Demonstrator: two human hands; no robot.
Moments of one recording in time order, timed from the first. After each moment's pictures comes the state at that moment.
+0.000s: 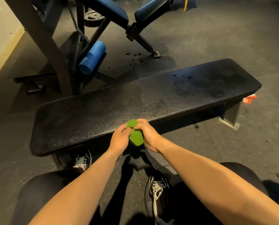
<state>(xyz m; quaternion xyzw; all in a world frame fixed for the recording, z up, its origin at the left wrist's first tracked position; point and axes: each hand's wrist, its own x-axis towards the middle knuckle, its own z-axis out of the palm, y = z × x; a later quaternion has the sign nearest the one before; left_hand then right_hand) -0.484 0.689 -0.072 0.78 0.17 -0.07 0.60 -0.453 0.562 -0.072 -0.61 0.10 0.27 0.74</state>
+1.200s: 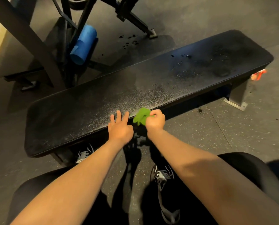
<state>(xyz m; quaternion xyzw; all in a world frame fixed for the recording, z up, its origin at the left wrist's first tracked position) -0.452 0.686 -0.106 0.96 0.08 -0.20 0.15 -0.424 0.561 -0.134 -0.69 0.35 -0.02 0.63</state>
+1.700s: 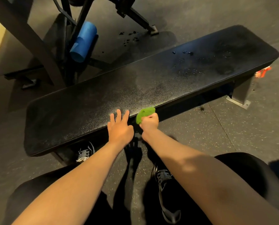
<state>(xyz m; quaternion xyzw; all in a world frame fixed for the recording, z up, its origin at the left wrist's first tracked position) -0.455 0.684 -0.109 0.97 0.08 -0.18 0.16 -0.419 0.588 -0.154 -0.53 0.40 0.06 0.74</state>
